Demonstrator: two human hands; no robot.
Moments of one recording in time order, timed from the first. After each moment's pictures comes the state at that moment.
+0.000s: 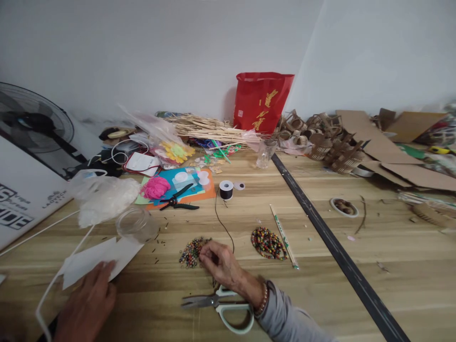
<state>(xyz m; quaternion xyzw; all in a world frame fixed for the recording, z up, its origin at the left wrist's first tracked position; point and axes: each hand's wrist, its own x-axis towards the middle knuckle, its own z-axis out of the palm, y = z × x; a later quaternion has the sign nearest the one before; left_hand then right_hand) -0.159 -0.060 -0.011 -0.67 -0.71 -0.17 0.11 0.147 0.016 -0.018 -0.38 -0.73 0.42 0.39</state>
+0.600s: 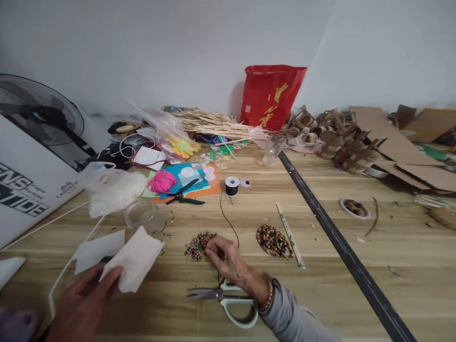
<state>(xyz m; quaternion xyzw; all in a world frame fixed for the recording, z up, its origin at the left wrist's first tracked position) -0.131 -0.067 0.025 -0.32 -0.72 -0.55 -0.27 0.147 0.014 -0.014 -0.38 -0.72 0.42 0.40</state>
